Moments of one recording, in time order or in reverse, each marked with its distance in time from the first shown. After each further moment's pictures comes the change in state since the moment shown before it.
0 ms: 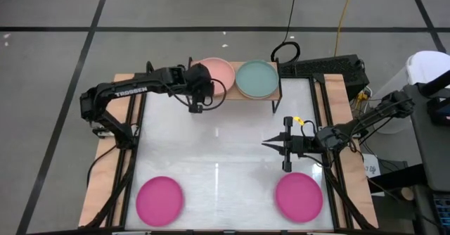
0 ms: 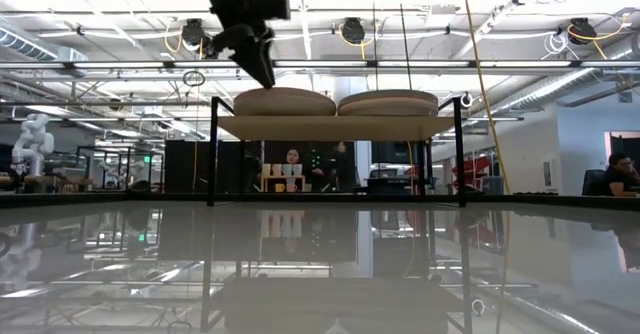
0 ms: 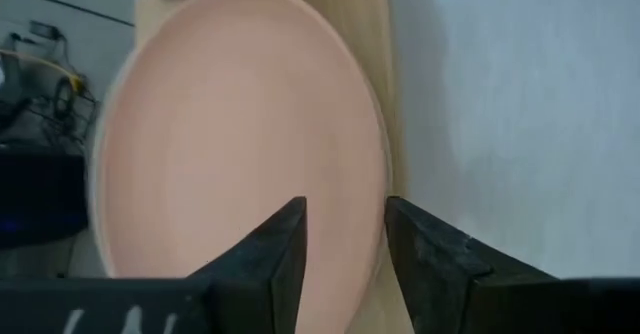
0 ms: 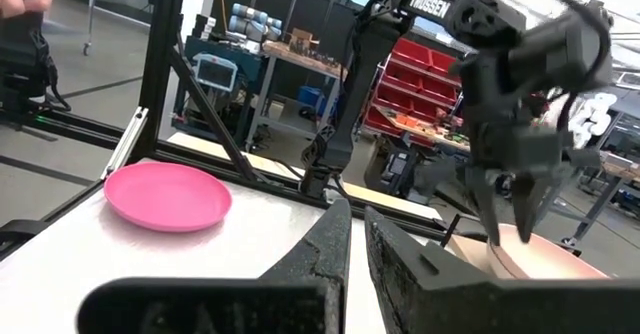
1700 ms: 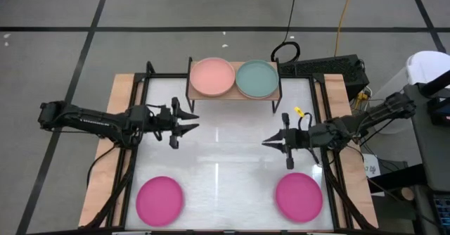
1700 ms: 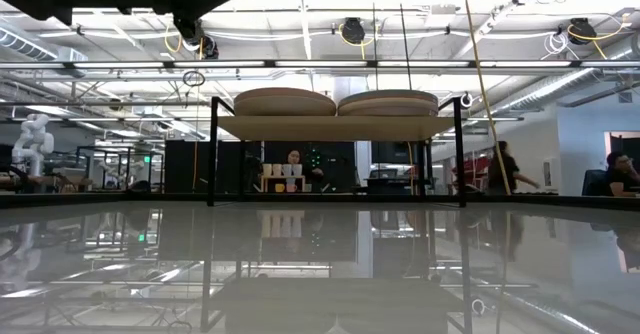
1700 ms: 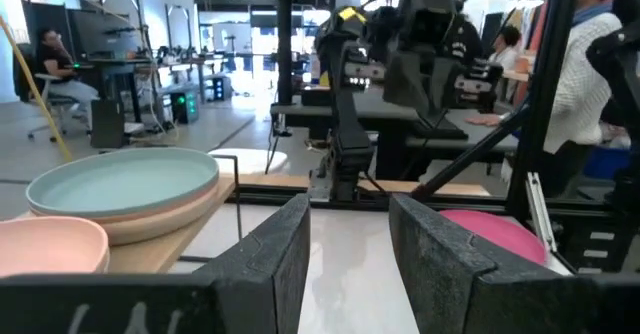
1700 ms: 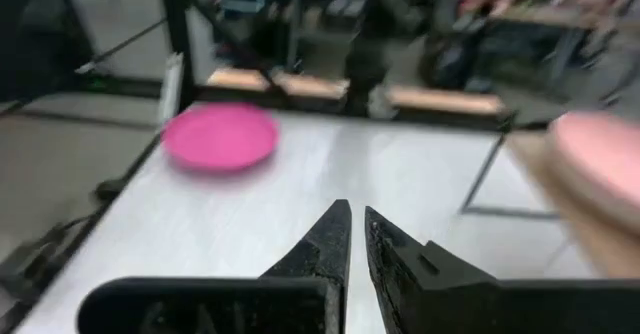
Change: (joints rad) left arm -0.363 -0.673 -1.028 1.406 0.139 -0.602; right arm -0.066 0.010 0.260 -0.585 -0.140 0.347
